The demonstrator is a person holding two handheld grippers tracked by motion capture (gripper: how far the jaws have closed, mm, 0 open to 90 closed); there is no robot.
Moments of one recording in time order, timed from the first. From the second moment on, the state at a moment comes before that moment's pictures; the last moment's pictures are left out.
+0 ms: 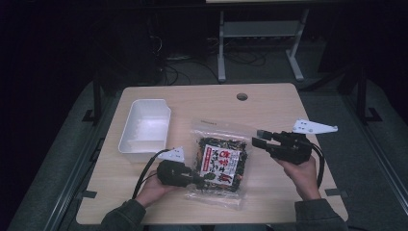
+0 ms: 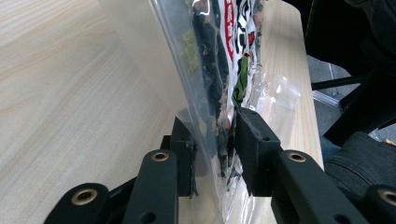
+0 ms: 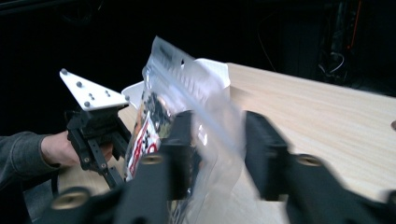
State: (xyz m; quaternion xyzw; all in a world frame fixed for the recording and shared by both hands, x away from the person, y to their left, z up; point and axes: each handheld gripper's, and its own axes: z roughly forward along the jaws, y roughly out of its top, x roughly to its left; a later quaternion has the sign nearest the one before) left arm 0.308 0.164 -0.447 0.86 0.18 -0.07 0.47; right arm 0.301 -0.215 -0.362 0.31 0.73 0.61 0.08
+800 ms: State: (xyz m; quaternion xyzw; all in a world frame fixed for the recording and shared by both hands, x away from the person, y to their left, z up) left arm 0.305 0.165 -0.444 0.87 0.17 -0.05 0.47; right arm 0.309 -0.170 -0.417 0.28 0.77 0.57 -0.04
